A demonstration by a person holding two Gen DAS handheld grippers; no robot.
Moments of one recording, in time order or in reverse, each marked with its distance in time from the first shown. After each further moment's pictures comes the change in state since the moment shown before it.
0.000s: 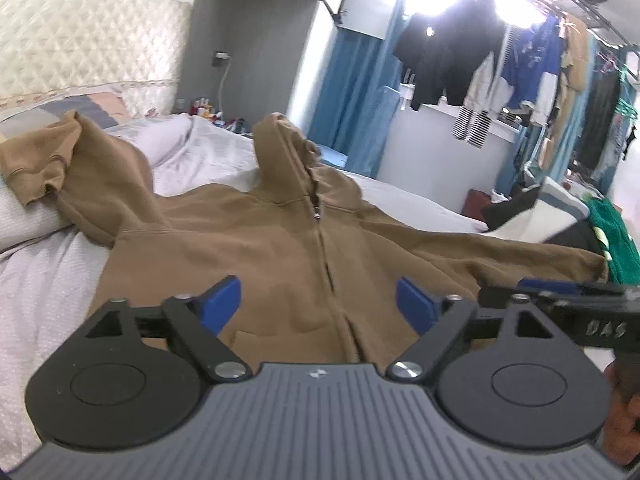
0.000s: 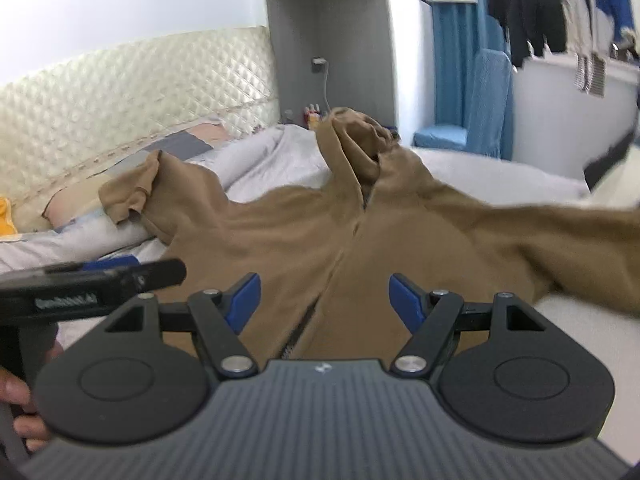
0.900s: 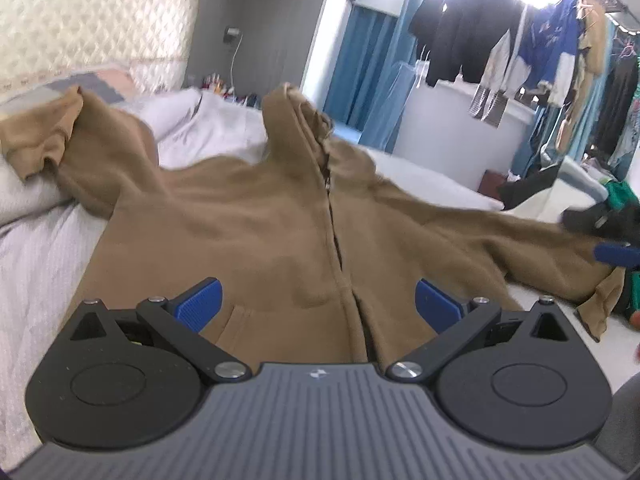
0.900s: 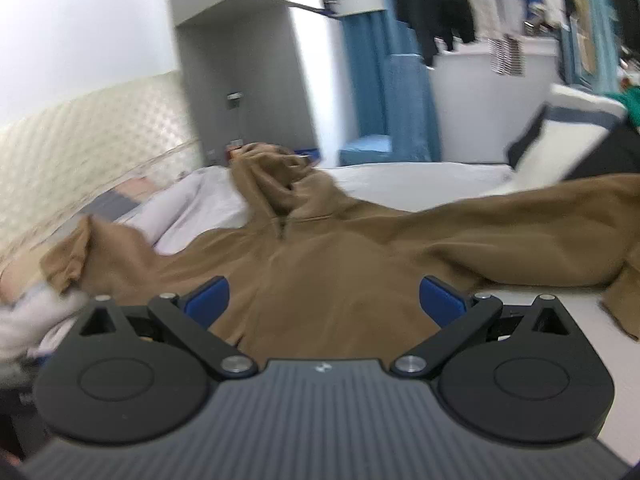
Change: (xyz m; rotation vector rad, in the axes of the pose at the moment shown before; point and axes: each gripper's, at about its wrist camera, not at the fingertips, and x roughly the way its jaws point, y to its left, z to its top) left arm 0.032 -0.003 -0.011 -0.022 0.086 0.057; right arm -0.017 -0.063 0.013 0.200 -0.088 -0.179
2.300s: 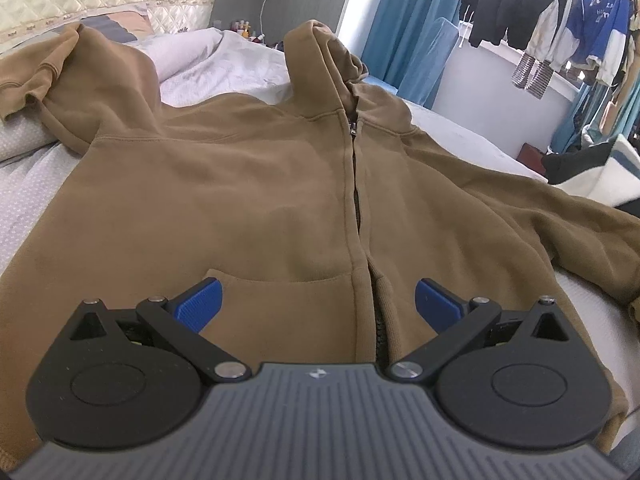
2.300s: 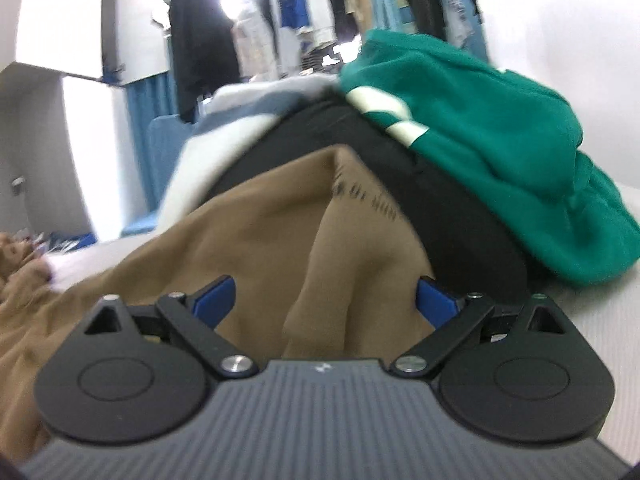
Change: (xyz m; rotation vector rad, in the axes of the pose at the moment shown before) left arm 0.090 -0.018 -0.013 -0.065 0.132 0.104; right arm 0.064 -0.300 -0.022 0.167 -0.261 -0.536
